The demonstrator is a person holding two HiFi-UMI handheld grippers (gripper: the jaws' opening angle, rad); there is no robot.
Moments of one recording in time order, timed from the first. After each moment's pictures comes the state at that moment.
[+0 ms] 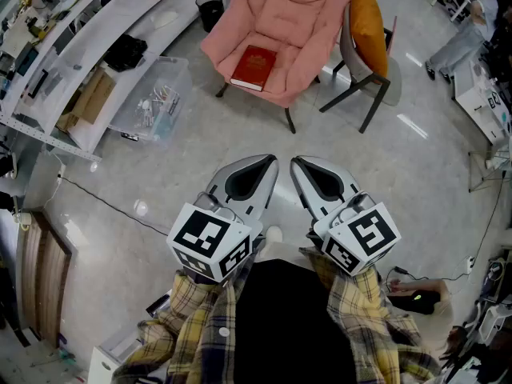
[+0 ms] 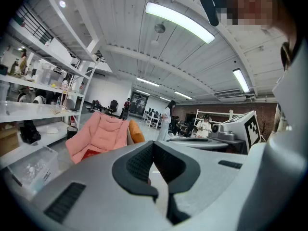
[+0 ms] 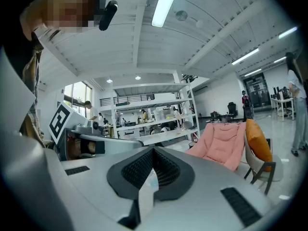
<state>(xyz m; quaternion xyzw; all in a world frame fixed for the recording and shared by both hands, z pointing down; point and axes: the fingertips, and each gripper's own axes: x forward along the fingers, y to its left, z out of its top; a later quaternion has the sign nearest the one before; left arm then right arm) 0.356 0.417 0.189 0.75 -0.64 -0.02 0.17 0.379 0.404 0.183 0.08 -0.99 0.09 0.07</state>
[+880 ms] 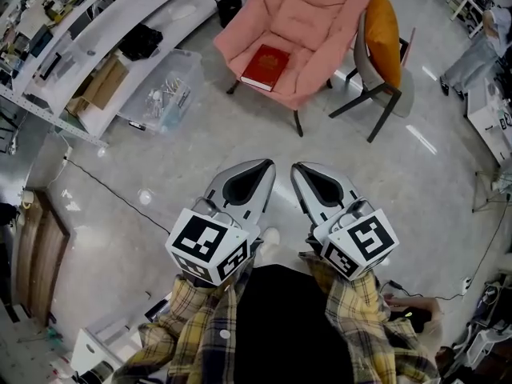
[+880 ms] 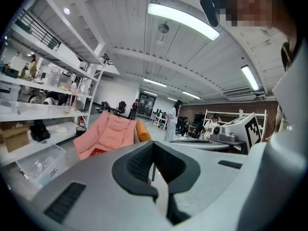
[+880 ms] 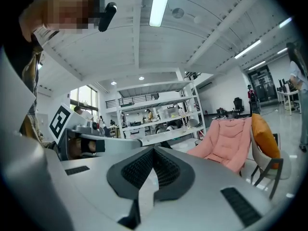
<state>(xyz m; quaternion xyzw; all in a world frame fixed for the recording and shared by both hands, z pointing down) 0.369 0.412 0.198 0.72 -0.68 -0.02 0.17 0.397 0.392 0.195 0.05 -0.99 0.11 0.07</state>
